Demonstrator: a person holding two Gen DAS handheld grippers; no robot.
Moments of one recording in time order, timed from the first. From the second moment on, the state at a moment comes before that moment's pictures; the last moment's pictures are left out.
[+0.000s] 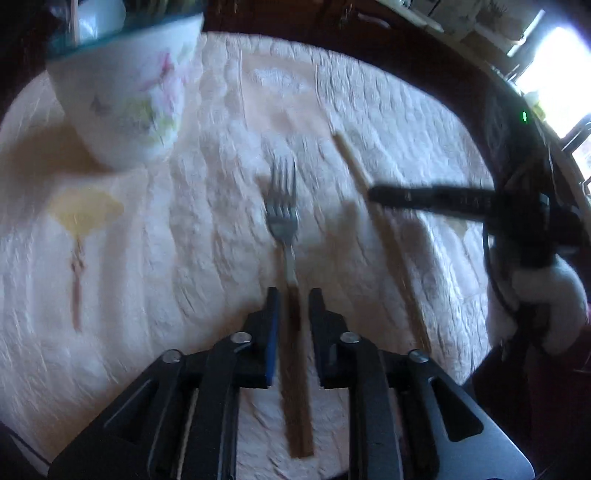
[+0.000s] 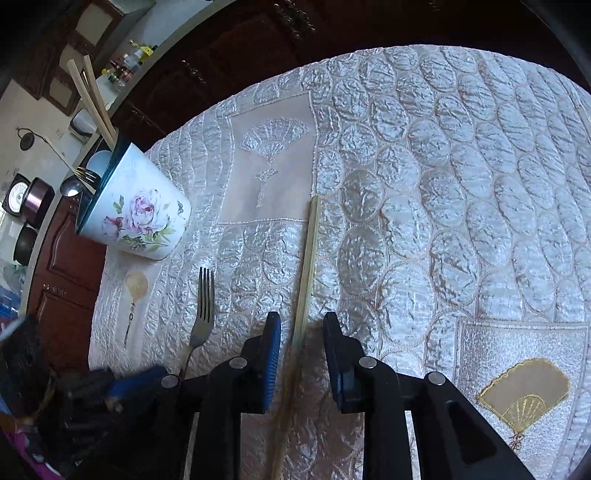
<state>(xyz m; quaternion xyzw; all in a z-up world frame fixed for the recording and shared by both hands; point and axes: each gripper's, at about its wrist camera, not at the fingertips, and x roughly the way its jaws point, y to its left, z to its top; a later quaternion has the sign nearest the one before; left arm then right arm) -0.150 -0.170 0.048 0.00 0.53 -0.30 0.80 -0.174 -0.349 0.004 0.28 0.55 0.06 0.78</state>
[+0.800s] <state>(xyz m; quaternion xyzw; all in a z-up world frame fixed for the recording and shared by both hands) -0.077 -0.216 0.037 0.11 0.49 -0.40 0.77 -0.121 -0.365 -0.005 0.27 0.56 0.10 0.78</state>
